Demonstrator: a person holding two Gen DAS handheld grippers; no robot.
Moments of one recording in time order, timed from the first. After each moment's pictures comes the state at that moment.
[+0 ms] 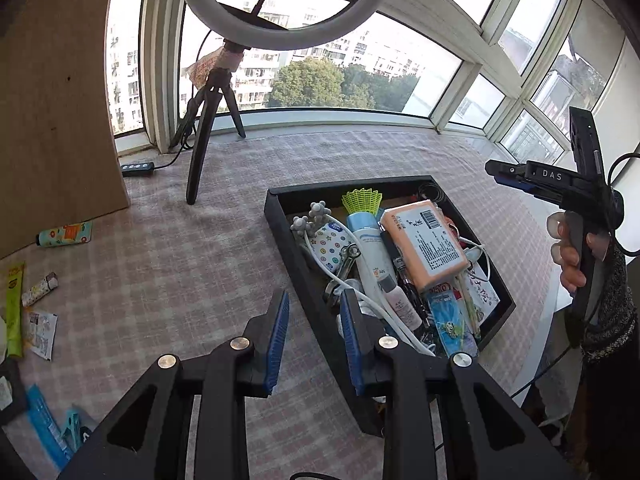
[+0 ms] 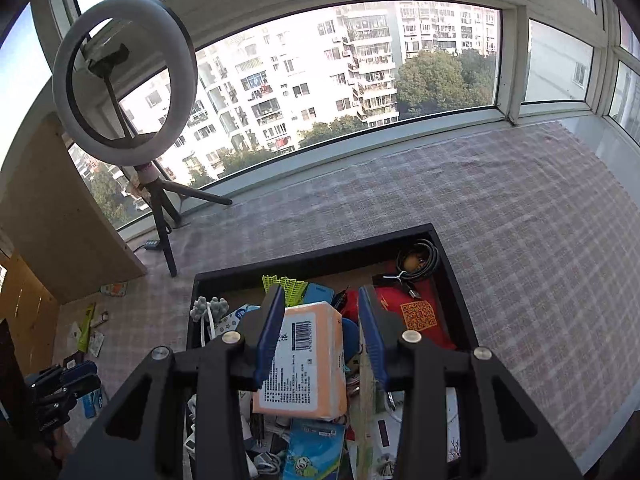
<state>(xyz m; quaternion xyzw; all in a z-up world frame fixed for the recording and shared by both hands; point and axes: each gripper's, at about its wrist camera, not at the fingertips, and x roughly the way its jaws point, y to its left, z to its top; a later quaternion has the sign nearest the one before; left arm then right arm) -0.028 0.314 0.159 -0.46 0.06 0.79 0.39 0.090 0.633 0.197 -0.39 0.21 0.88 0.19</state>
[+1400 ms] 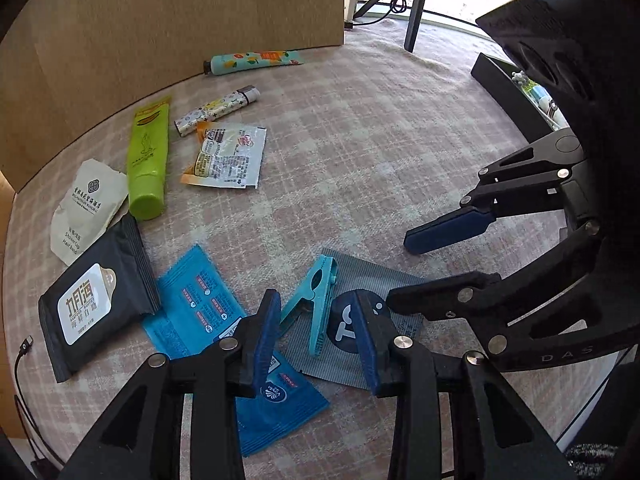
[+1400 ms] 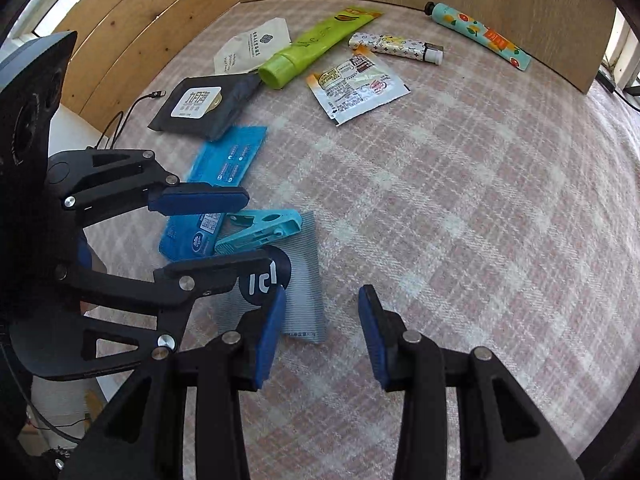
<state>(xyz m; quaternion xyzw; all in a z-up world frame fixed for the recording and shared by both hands) -0.083 0.102 0.027 -0.54 0.17 0.77 0.29 -0.085 0.187 0.017 -0.61 0.01 0.76 -0.22</state>
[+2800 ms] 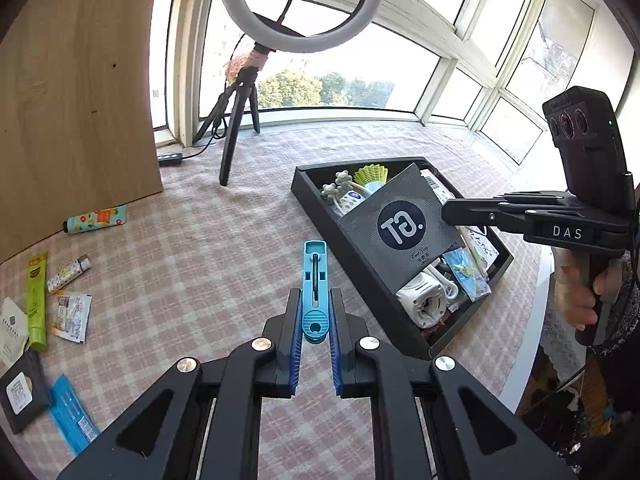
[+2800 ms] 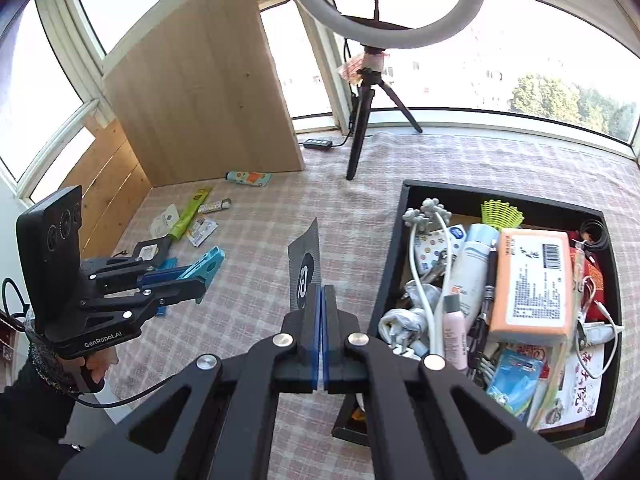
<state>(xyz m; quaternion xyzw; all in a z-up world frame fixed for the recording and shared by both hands) -0.007 0.265 0.148 -0.43 0.08 0.77 0.47 0.089 0.454 0.180 -0.43 0.15 0.89 0.02</state>
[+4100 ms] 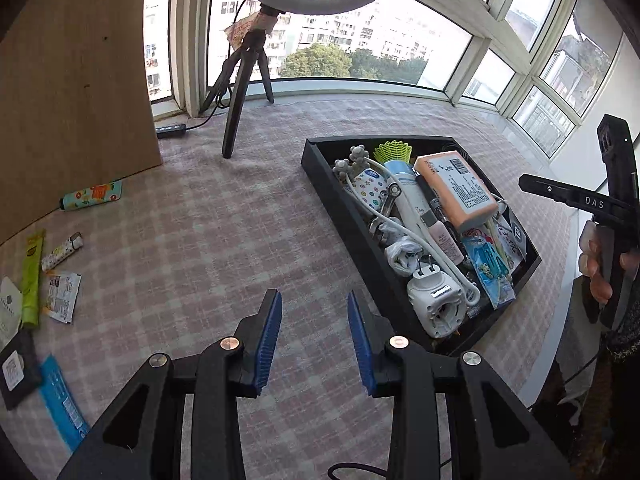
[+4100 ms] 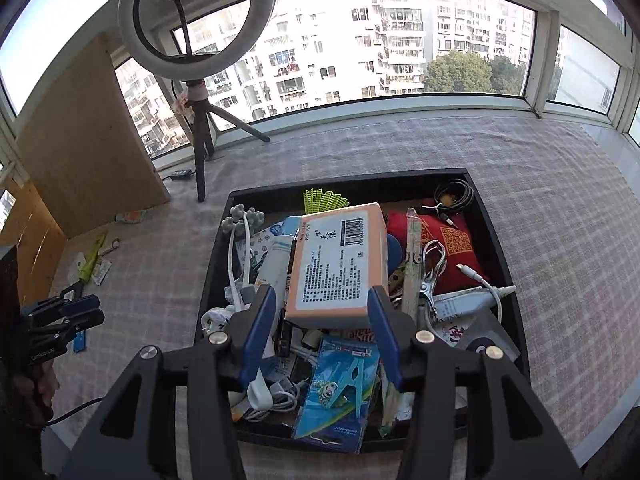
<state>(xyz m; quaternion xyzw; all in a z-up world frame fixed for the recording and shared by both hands) -0.017 0.257 0.118 -0.48 0.09 0.79 0.36 0.119 0.553 0.162 -0.43 0.16 0.88 0.13</state>
